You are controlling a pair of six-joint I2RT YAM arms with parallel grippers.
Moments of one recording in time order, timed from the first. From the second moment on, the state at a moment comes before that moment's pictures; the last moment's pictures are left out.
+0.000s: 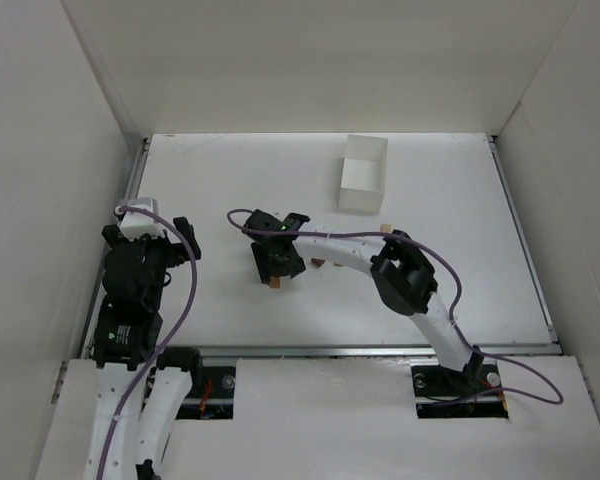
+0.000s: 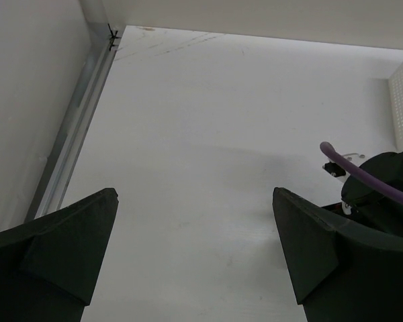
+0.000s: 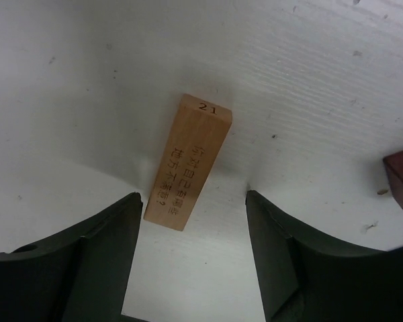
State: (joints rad) left arm -0.08 0.50 0.83 -0.51 -0.15 -0.08; right arm 0.99 2.27 1.90 -0.87 0.15 0.65
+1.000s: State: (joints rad) left arm -0.08 0.53 0.79 -0.32 0.73 0.09; right arm 0.96 1.33 1.30 -0.14 -0.06 0.13
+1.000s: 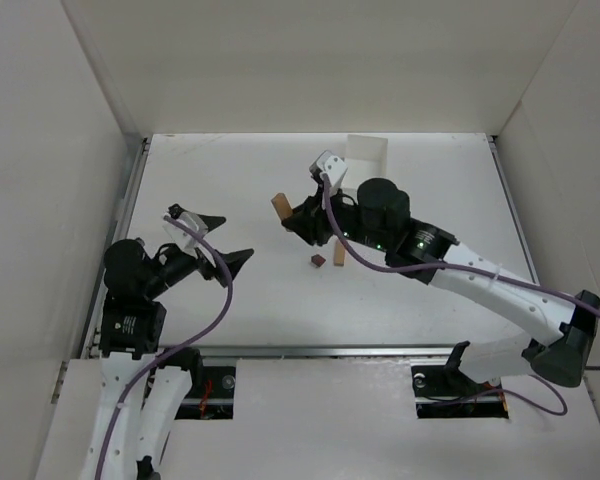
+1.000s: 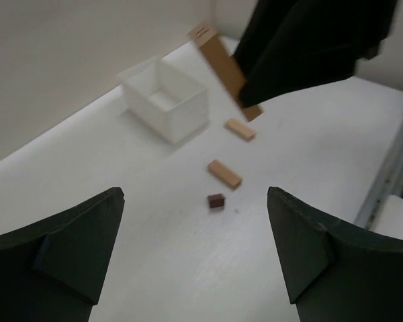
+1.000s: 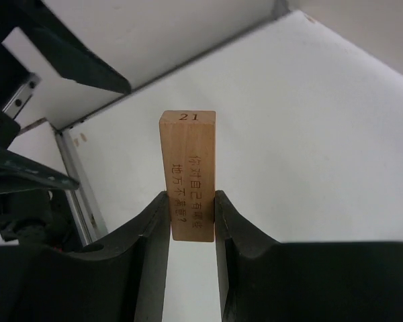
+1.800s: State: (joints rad) left arm -0.20 0.82 0.80 0.18 1.34 -0.18; right arm 0.95 1.13 0.92 0.26 -0.42 -0.11
